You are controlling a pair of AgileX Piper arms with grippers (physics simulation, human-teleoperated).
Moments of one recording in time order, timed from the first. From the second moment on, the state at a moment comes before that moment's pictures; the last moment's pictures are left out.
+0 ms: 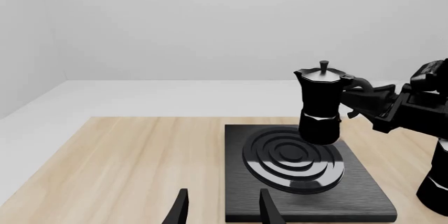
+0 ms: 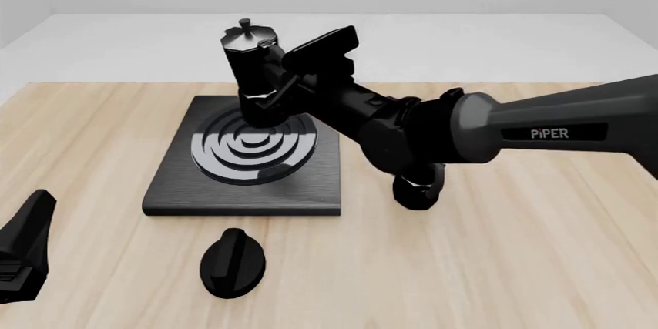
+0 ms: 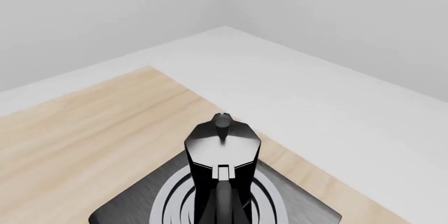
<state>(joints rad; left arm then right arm) 0.00 0.01 0.00 0.00 0.00 0.74 1.89 -1.17 -0.55 -0.05</state>
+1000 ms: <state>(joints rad) 0.00 0.01 0.00 0.00 0.00 0.75 2.07 -1.23 -0.65 0.01</state>
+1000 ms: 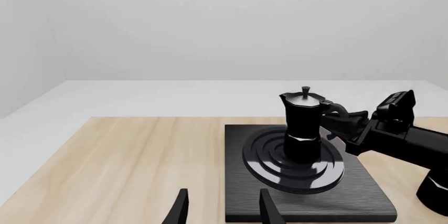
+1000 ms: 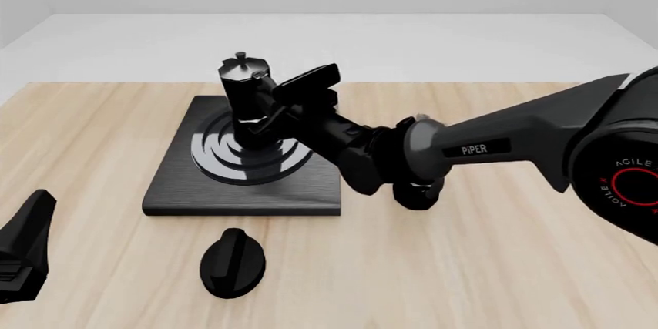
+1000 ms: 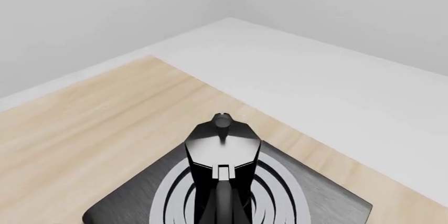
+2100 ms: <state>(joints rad) 0.00 0.01 0.00 0.00 0.00 0.78 1.85 -1.02 -0.71 0.02</state>
